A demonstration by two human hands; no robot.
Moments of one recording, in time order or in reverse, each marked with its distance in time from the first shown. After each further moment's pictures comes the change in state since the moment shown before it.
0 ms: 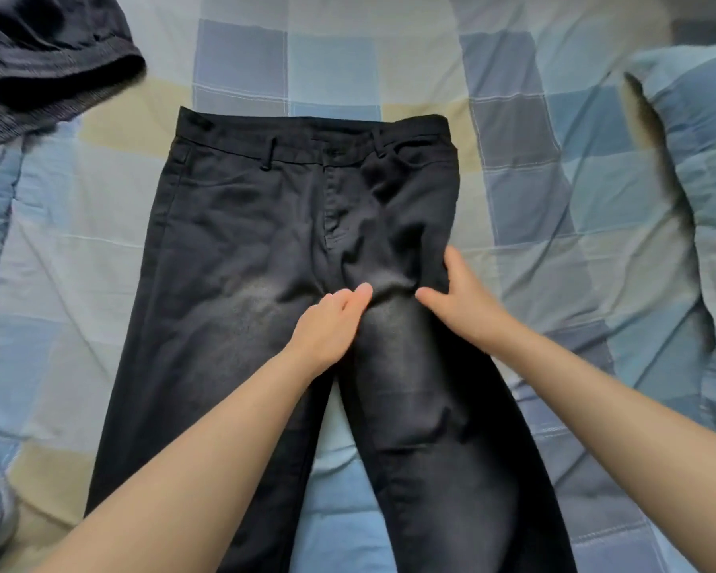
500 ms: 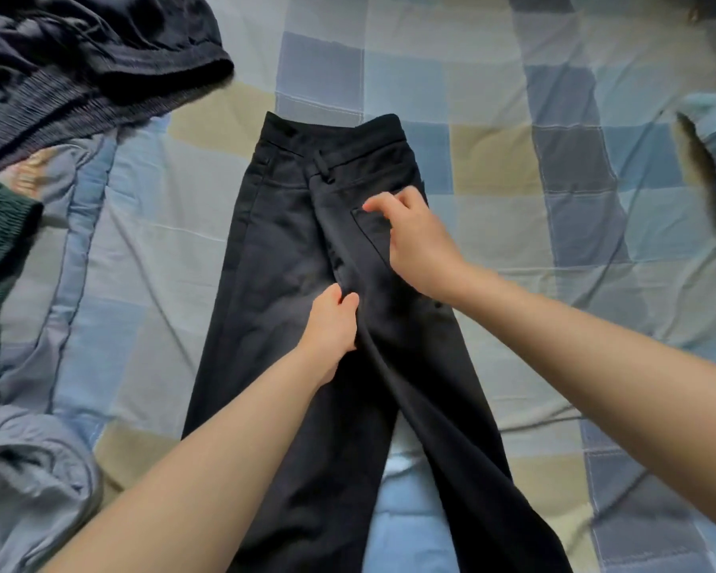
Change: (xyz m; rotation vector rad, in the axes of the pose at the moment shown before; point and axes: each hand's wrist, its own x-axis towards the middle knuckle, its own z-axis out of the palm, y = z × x) left_hand -0.013 -0.053 -0.071 -0.679 0.114 -0.182; right_hand 0.051 -0.134 0.101 -0.584 0.104 -0.408
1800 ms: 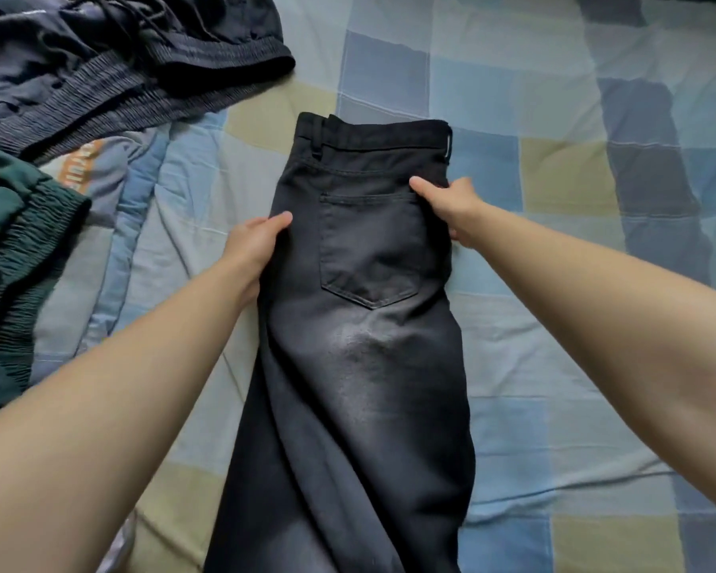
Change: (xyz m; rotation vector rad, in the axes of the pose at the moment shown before) left_hand 0.110 0.048 -0.161 -0.208 0.234 0.092; right_hand 0.139 0.035 0.069 0.672 -0.019 0.742
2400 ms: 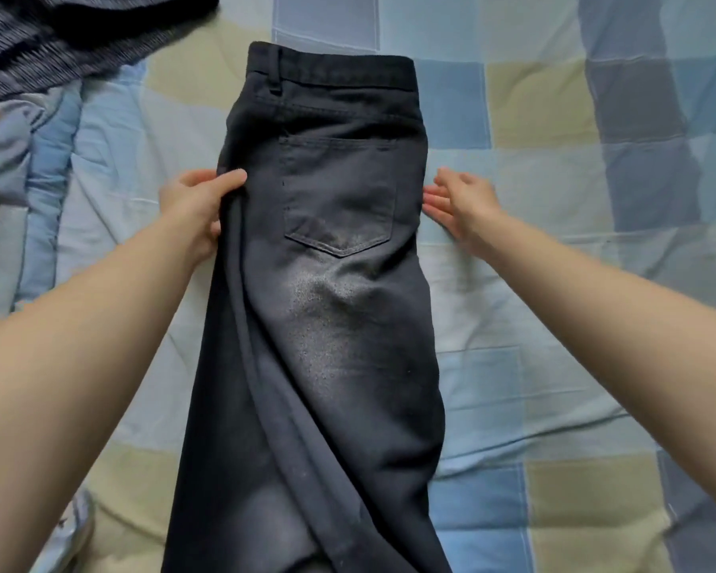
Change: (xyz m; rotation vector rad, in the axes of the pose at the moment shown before) left_hand 0.006 0.002 0.015 0.007 0.090 0.061; right_hand -0.032 0.073 -0.039 0.571 0.010 0.060
